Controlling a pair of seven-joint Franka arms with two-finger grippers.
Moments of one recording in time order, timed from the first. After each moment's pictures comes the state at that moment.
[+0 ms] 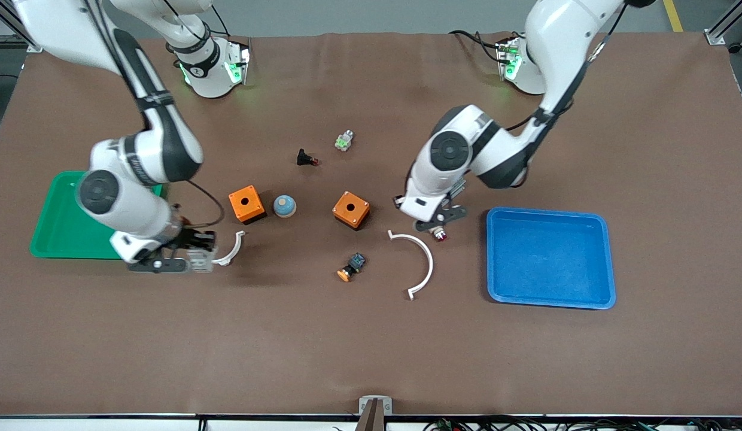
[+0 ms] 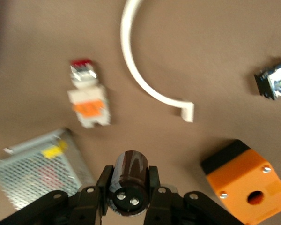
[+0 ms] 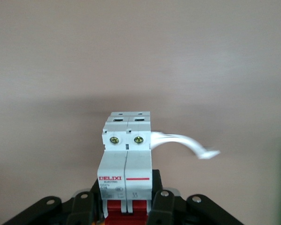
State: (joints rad) left arm -0.32 0.58 -0.44 -1.74 0.11 2.24 -1.15; right arm 0.05 0.42 0.20 -1.84 -0.06 2.25 0.35
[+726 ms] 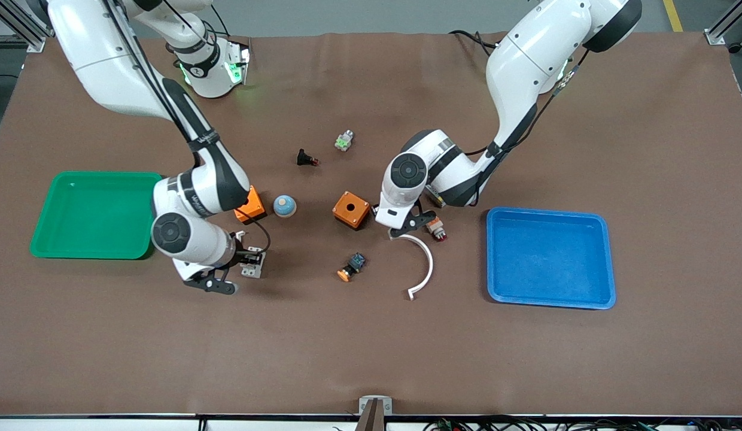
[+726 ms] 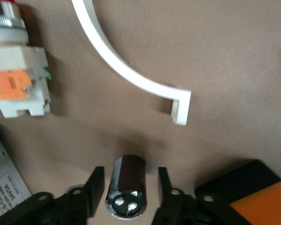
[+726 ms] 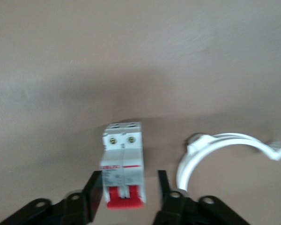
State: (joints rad) left arm -0.39 0.77 -0.42 -1.64 0.19 2.29 -1.28; right arm 0.10 0.62 0.18 -1.61 -0.05 2.11 0.51
